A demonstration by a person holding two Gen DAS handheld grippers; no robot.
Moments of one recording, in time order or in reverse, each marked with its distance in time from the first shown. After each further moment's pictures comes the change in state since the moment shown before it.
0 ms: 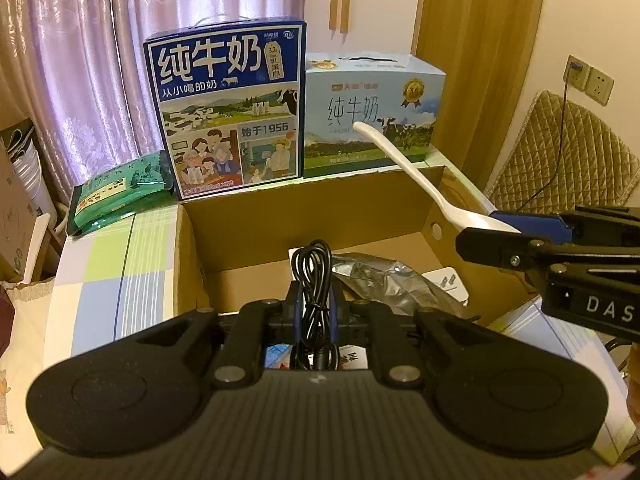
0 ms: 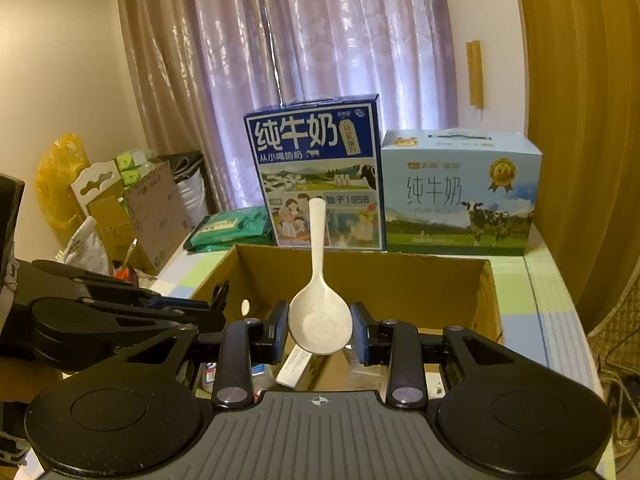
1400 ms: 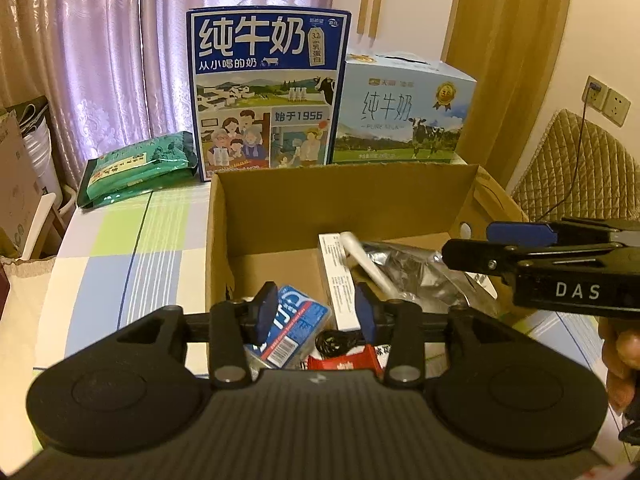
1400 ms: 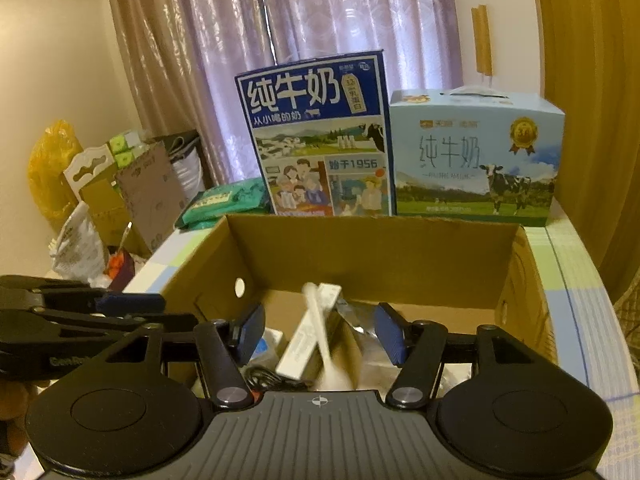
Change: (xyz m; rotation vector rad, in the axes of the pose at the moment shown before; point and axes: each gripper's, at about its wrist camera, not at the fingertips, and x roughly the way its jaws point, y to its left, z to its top) left arm 0.011 0.038 -0.030 -0.078 -0.037 0.005; right arm 0.053 -0.004 -0.020 0.027 0.065 0.000
